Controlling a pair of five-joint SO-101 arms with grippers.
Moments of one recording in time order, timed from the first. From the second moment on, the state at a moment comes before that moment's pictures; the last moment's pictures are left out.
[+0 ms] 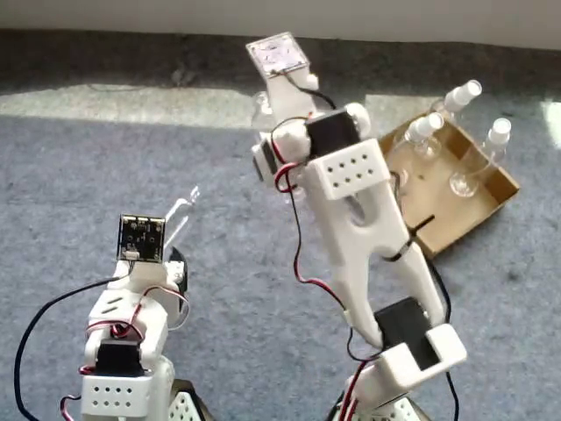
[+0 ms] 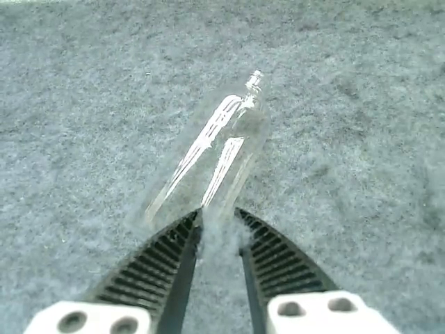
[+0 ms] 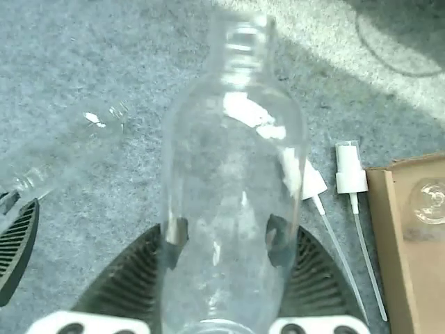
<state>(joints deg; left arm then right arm) -4.9 -103.5 96.0 55.9 1.4 -29.5 0.7 -22.5 89.9 2.2</state>
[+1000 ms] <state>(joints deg) -4.9 -103.5 96.0 67.0 1.4 -29.5 -47.1 40.2 70.0 13.8</state>
